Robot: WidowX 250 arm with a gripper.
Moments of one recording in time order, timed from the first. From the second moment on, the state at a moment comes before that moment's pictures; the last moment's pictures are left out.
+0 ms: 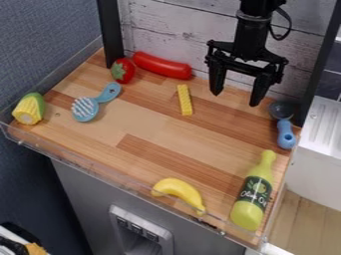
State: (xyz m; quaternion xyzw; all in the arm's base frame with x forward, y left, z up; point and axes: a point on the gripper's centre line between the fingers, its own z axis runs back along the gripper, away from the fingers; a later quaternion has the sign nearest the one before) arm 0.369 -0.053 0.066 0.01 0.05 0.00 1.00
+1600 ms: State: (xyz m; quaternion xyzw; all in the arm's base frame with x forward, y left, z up) arm 0.390 0.150 0.088 -0.02 0.05 0.38 0.92
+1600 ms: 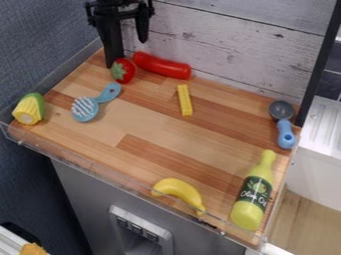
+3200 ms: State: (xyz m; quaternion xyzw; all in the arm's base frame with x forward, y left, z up) arm 0.390 0.138 0.007 -0.02 0.06 0.40 0.92
